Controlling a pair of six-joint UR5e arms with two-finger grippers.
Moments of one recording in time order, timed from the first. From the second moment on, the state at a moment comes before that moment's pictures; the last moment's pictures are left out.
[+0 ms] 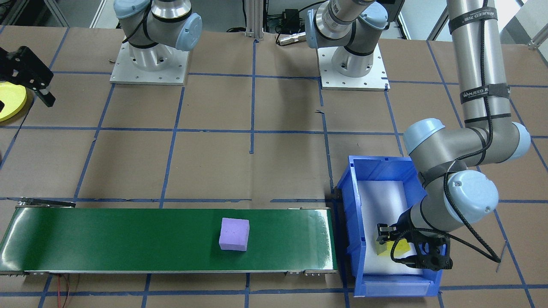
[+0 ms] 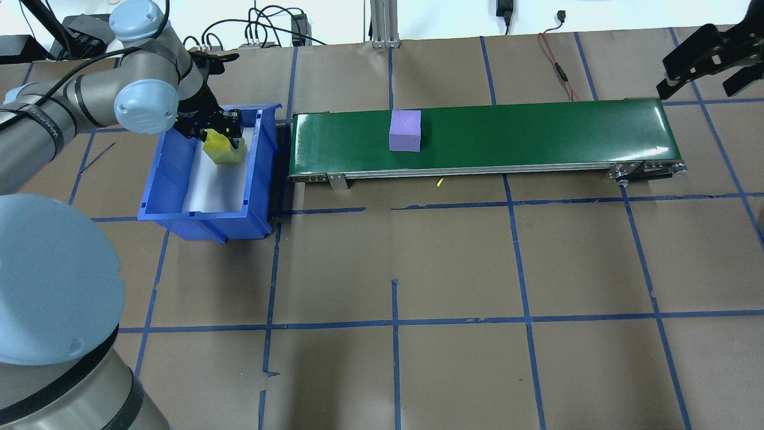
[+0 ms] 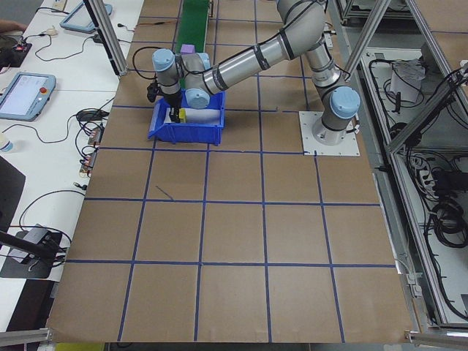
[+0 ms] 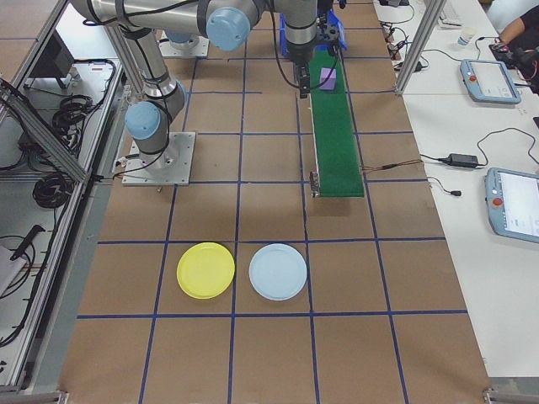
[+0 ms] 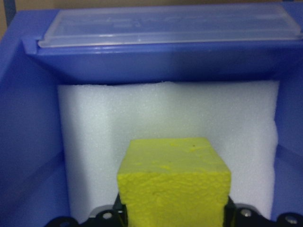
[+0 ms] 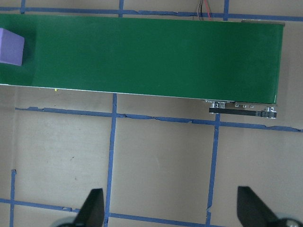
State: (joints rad) left arm -1.41 -2.14 -1.48 -1.10 1.57 0.20; right arm 1.17 -1.61 1.53 -1.57 -1.39 -0.46
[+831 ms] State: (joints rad) left arm -1.47 -1.89 -1.46 -1.33 1.60 0.13; right arm 1.14 -1.43 1.32 -1.54 -1.33 -0.48
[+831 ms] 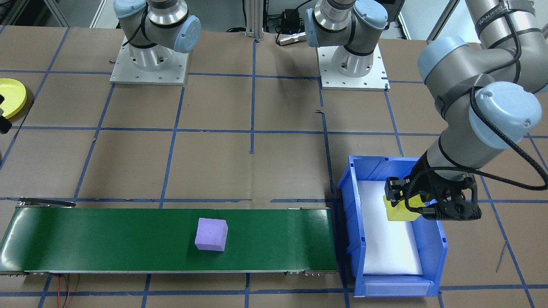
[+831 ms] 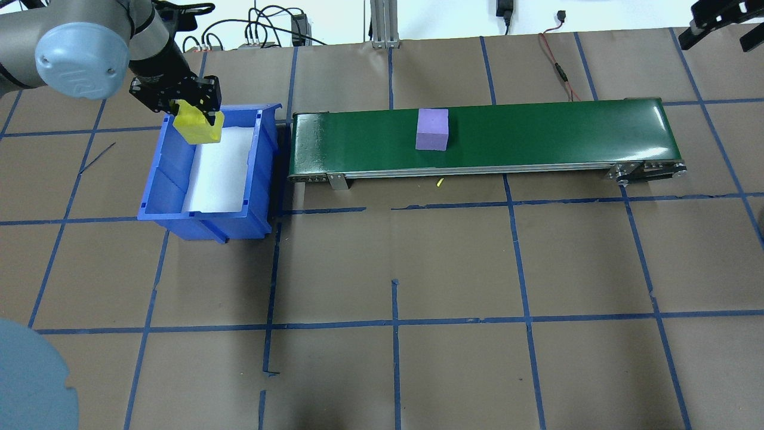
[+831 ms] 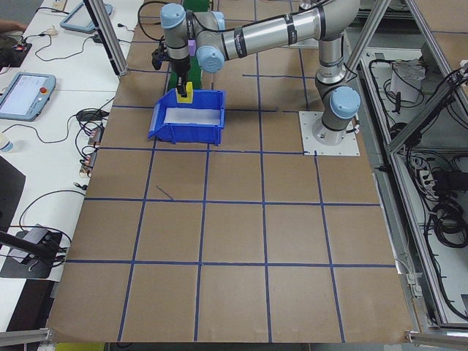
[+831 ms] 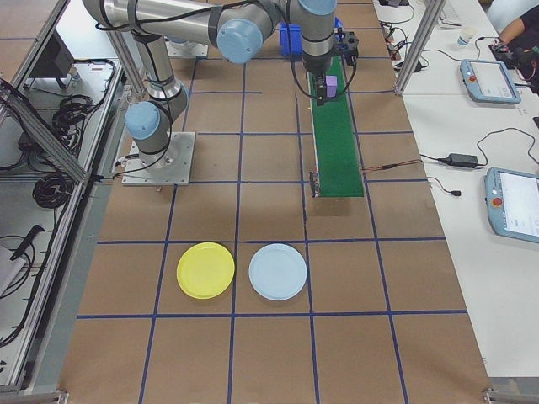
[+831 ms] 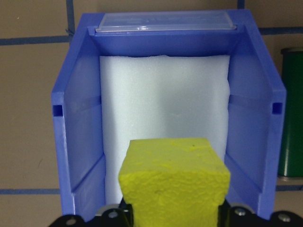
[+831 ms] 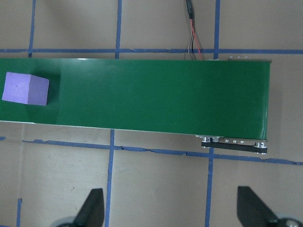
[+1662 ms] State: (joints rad) left arm -1.69 -1.99 -1.44 -1.20 1.59 -0.09; right arm 1.13 -1.36 1.39 -1.54 -1.29 -0.52
